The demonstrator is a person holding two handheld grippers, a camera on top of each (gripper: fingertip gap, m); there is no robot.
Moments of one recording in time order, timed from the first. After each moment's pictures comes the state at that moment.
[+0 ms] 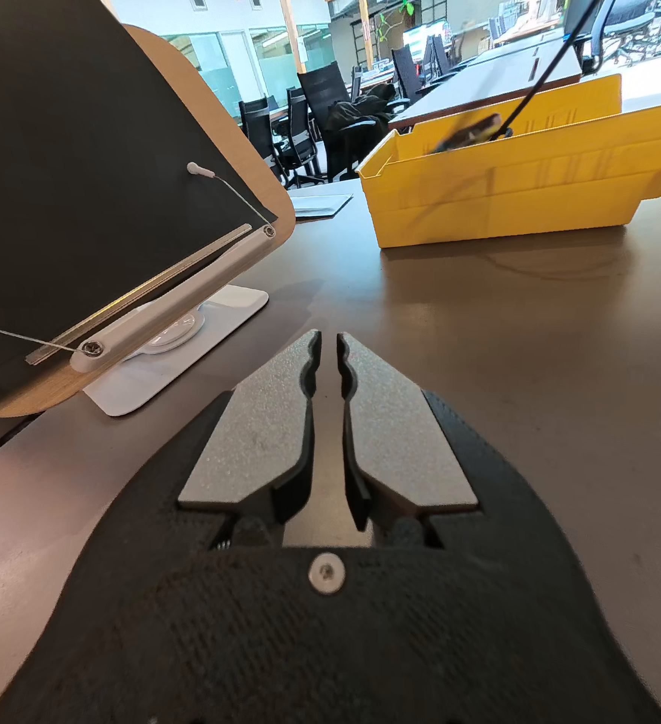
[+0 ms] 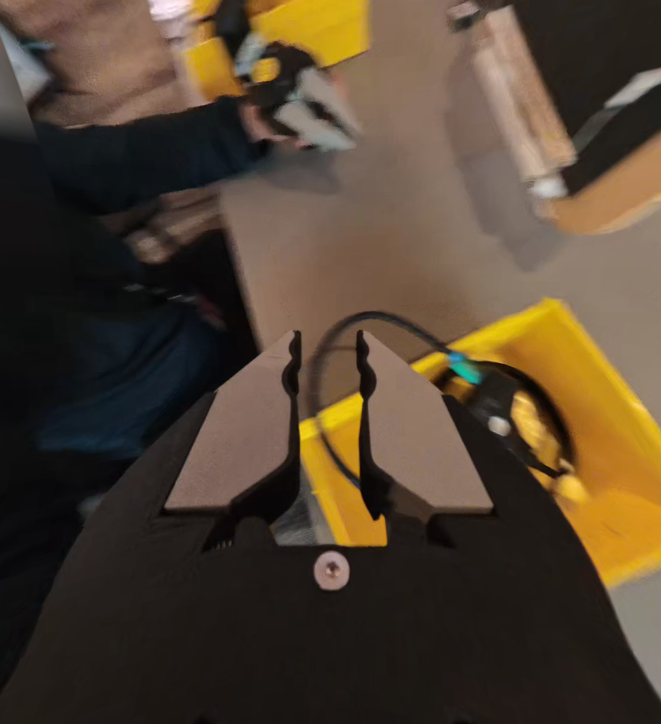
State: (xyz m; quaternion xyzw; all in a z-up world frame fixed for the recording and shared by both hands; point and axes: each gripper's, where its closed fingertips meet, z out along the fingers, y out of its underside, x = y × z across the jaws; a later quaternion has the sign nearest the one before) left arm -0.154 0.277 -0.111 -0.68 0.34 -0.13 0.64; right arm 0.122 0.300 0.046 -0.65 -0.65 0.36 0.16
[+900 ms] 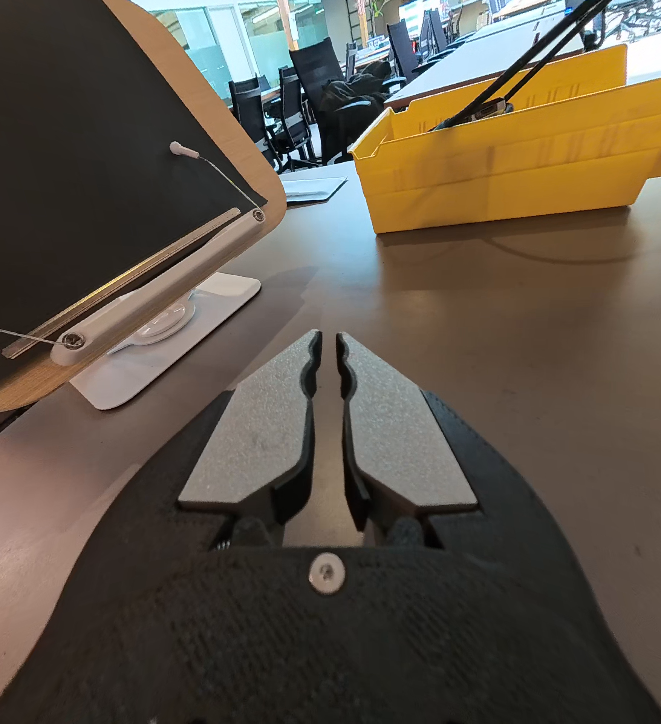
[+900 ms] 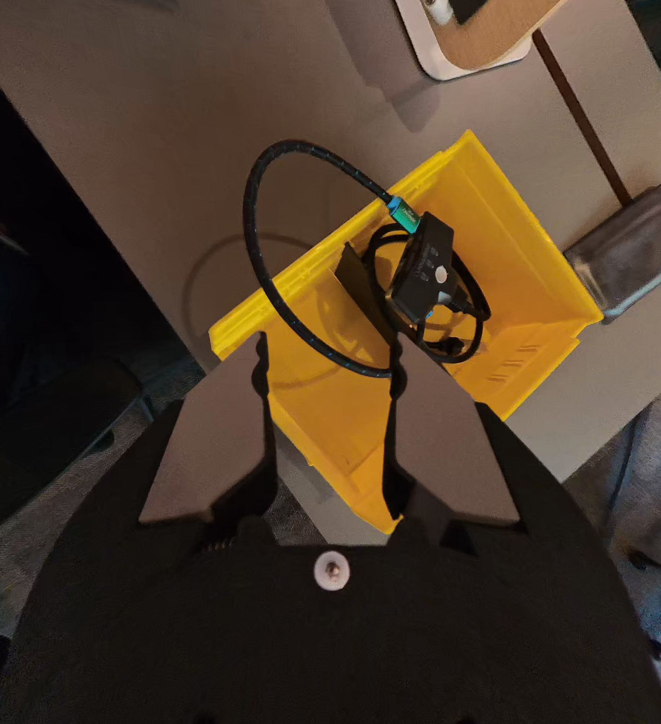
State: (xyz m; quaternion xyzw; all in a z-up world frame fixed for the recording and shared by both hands) left arm -0.151 0.277 -0.121 -0.69 0.35 -0.13 0.62; right arm 0.204 0.302 -0.024 -0.71 -0.63 0.12 0.29
